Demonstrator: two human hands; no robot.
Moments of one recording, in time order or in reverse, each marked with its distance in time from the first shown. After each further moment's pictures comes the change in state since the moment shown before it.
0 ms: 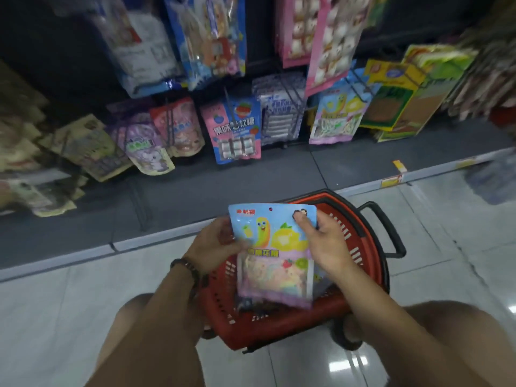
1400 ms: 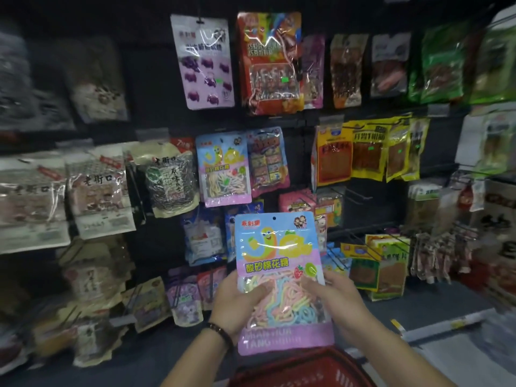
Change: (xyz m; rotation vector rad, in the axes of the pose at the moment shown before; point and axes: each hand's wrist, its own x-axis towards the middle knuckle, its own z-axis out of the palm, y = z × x) left_hand -0.174 0.244 -0.015 -0.380 0.164 0.447; right_hand -0.124 -0.282 -0.055 0.221 -0.127 -0.184
